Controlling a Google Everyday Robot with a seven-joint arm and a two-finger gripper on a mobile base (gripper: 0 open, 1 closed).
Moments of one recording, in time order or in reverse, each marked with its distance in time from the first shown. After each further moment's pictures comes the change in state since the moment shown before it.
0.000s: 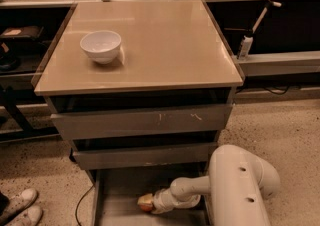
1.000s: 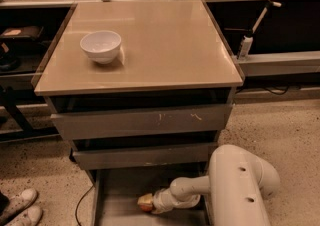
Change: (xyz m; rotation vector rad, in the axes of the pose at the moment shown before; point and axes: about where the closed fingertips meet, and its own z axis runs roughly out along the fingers) arm 0.000 0.000 0.000 0.000 0.000 0.000
